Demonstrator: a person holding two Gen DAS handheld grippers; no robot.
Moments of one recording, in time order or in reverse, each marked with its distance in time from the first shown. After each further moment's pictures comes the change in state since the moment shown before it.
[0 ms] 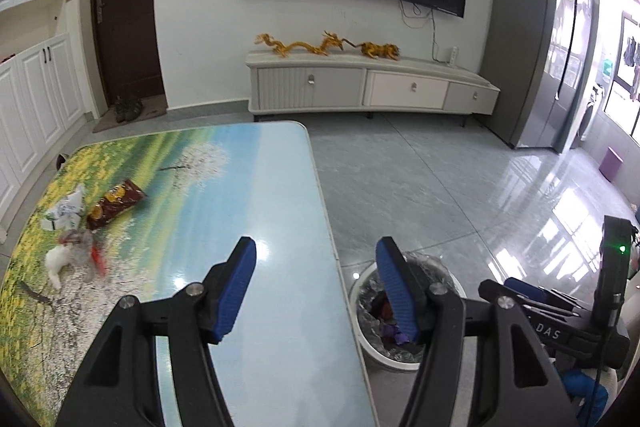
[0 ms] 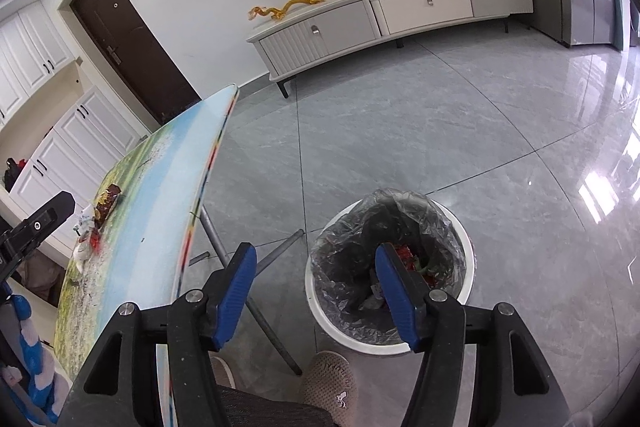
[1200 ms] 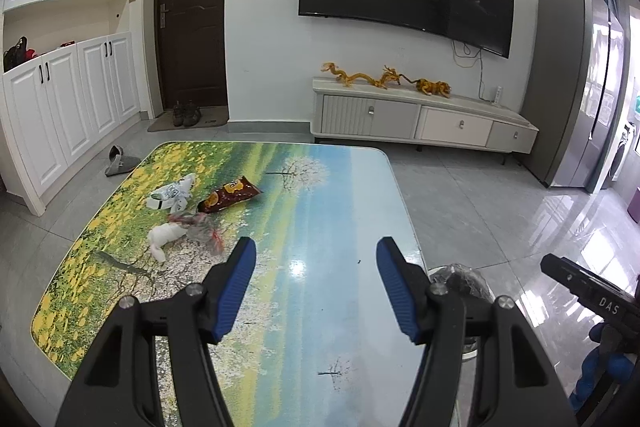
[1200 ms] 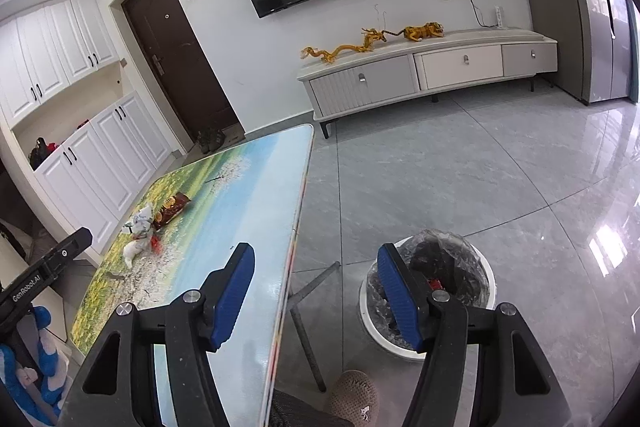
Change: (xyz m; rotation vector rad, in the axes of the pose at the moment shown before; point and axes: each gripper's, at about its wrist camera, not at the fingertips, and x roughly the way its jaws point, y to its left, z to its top) left arm -0.104 0.092 -0.029 -0.106 -0.095 0.145; right arm -0.069 0.089 -0.016 -0.128 -0.159 0.062
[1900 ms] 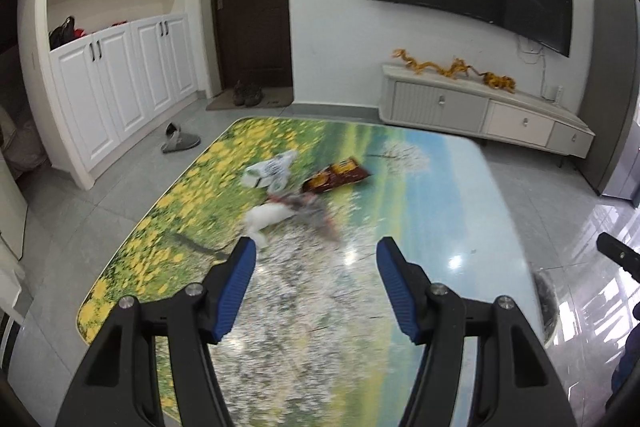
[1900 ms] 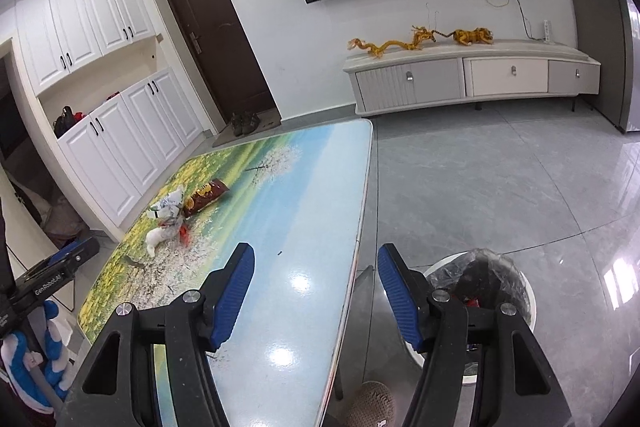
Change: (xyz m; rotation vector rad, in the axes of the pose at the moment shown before) left arm 0.020 0.102 -0.011 -0.067 0.067 0.209; right arm 0.048 0.048 0.009 -0.104 0.044 0.098
